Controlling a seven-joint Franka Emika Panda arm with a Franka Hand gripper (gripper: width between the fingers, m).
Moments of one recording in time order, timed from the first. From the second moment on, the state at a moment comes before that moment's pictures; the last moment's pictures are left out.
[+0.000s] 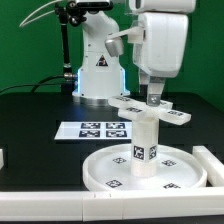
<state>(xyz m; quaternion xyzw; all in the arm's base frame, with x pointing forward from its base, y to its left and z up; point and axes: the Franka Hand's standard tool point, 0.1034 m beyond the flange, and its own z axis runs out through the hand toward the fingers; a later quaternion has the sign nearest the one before) 0.563 0.034 0.129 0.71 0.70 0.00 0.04</state>
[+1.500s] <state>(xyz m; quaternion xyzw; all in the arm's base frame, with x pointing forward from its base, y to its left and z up) 0.557 0.025 0.110 0.67 0.74 -0.03 0.04</state>
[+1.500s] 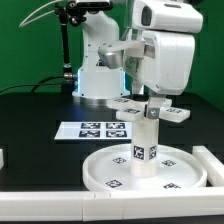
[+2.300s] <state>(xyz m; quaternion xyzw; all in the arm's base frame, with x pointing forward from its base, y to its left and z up) 0.555 0.017 0.108 0.77 0.64 -0.02 0.04</state>
